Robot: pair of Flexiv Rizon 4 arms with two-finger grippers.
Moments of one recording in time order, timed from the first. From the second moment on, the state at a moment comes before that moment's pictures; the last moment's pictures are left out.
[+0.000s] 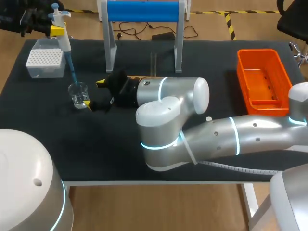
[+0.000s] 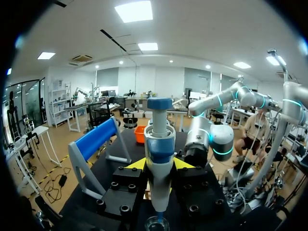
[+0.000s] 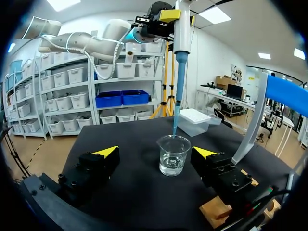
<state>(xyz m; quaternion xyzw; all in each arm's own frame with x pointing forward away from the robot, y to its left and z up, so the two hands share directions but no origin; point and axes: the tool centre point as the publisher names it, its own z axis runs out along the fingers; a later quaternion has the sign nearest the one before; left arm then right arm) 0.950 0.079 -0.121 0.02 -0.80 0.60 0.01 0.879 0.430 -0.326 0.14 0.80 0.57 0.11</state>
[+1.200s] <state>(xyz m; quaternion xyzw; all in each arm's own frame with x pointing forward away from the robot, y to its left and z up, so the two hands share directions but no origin) 0.955 0.088 -0.158 0.03 -0.80 0.61 0.01 0.878 0.432 -0.327 0.15 0.80 0.57 0.12</state>
